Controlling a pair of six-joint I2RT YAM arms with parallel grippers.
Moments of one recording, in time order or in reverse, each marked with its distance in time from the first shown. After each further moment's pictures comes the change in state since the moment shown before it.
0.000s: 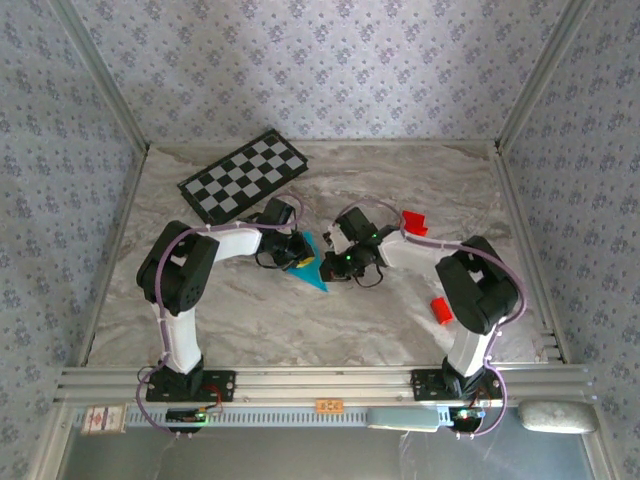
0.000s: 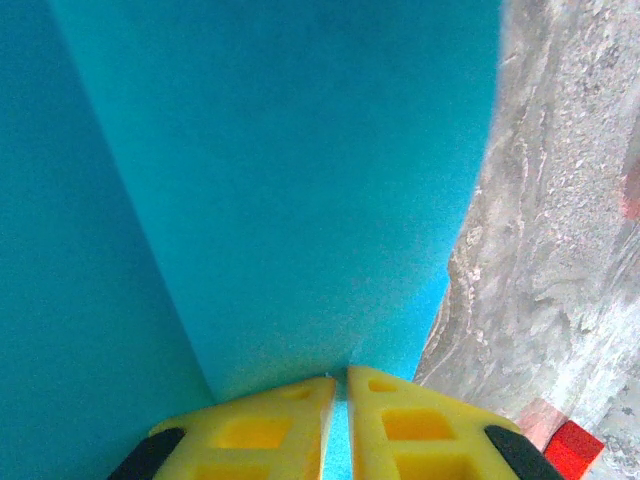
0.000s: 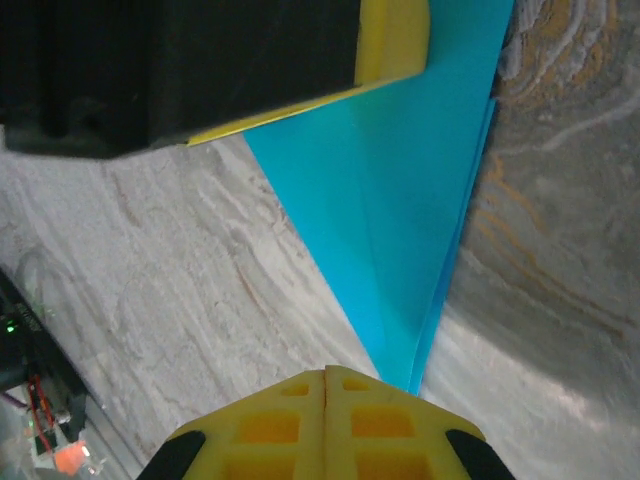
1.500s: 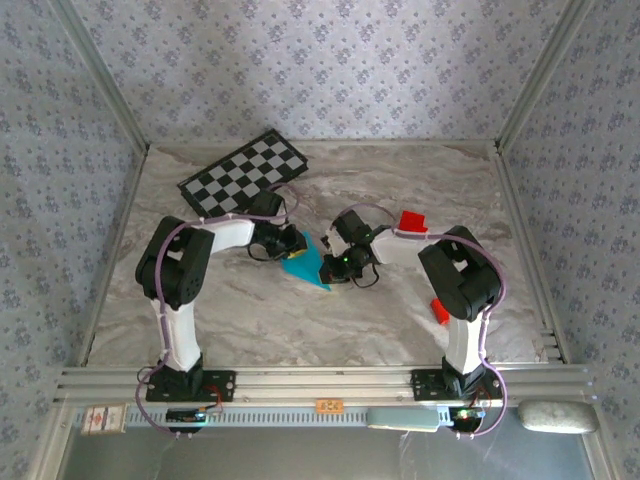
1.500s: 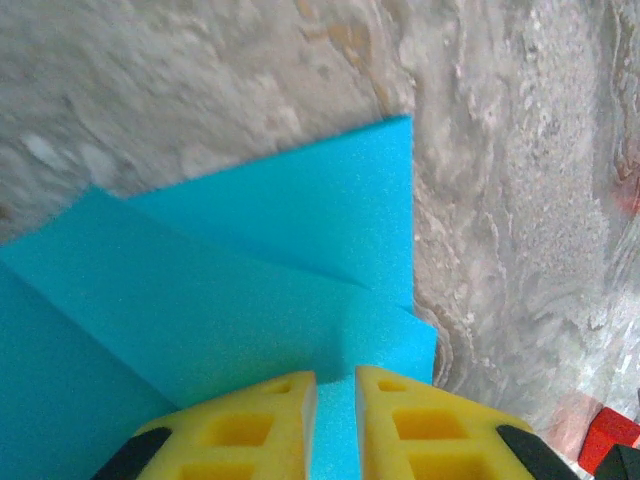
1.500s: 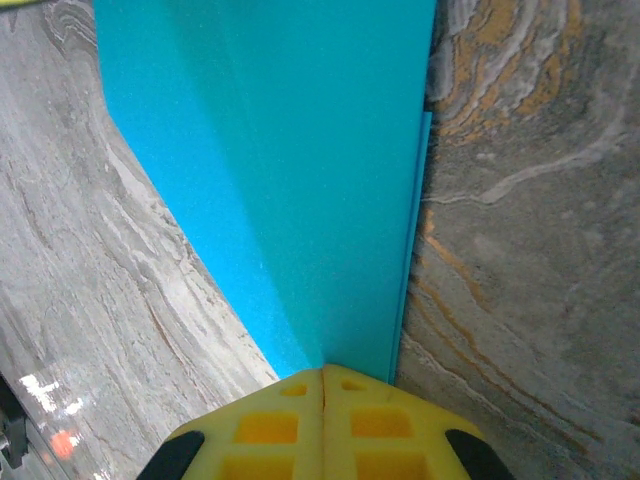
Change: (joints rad) left arm 0.097 0.027 0.066 -0.033 0.039 0.235; right arm -0.022 0.114 0.020 0.006 0.009 -0.053
